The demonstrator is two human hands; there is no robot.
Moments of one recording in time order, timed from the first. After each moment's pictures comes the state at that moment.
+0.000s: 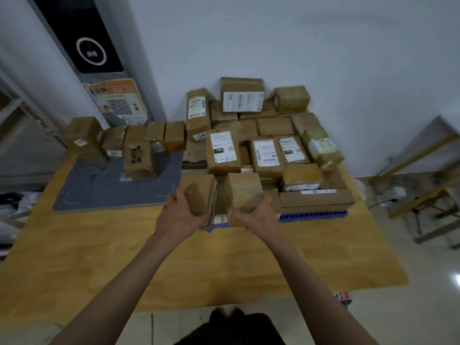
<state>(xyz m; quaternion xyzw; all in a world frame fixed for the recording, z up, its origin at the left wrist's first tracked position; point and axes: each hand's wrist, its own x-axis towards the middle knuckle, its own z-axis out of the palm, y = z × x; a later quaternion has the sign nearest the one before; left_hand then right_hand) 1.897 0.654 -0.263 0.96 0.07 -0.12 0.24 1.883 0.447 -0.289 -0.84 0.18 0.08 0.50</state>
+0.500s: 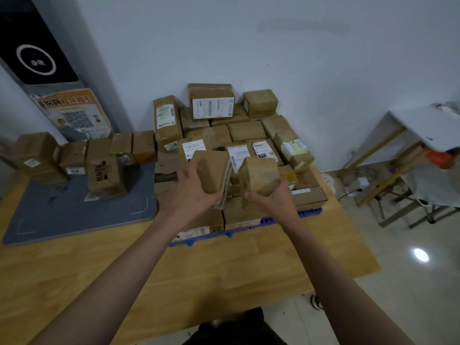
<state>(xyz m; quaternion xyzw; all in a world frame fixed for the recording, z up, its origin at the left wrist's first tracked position) 1.963 0.581 -0.225 0.96 -0.05 -0.07 0.26 1.914 0.367 -0.258 -0.85 0.25 0.00 0.47</state>
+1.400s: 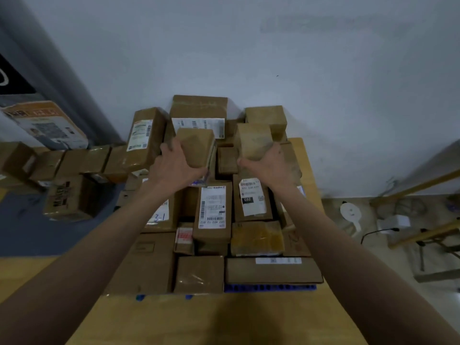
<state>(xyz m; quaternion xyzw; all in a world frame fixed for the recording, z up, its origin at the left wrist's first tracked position) 2.192 0.437 -0.213 0.98 0.08 -0.06 0.16 2.206 0.212 -0.256 -0.89 0.14 0.02 0.44</state>
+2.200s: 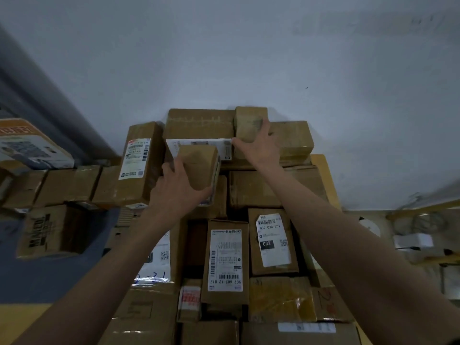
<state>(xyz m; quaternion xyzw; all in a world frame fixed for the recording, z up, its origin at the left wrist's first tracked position) 2.295 0.467 -0.267 0.98 0.09 -0.08 0.15 2.398 0.273 -0.289 -0.91 0.15 0.01 0.39</state>
